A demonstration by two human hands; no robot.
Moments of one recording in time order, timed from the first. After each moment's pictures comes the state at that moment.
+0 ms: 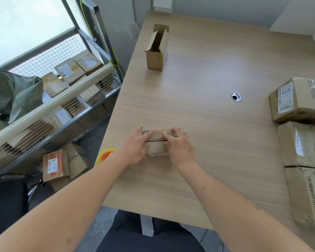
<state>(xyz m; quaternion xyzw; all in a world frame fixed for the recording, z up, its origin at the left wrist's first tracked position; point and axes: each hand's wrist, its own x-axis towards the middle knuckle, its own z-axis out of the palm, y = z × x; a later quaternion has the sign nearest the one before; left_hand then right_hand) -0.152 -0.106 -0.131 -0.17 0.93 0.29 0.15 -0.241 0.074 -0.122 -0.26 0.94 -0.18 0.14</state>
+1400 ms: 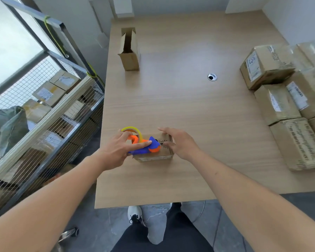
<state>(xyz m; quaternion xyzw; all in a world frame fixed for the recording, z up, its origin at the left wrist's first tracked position) -0.103 -0.157 -0.091 0.19 0.97 0.10 0.10 -0.212 0.117 -0.117 -0.26 0.89 -0.32 0.21</state>
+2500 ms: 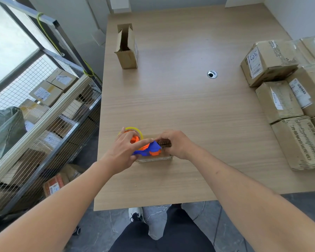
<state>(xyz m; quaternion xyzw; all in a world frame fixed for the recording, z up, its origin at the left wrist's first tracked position) -0.115 -0.131 -0.110 0.13 0.98 0.15 0.06 -0.221 0.111 -0.115 -0.33 0.83 -0.37 0.25</state>
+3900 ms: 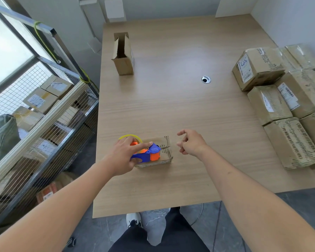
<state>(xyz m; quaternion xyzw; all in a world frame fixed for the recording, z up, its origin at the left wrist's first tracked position) -0.117 -0.135 -0.107 0.10 0.97 0.20 0.11 -0.230 0.143 -0.110 0.05 0.86 -0.43 0.28</state>
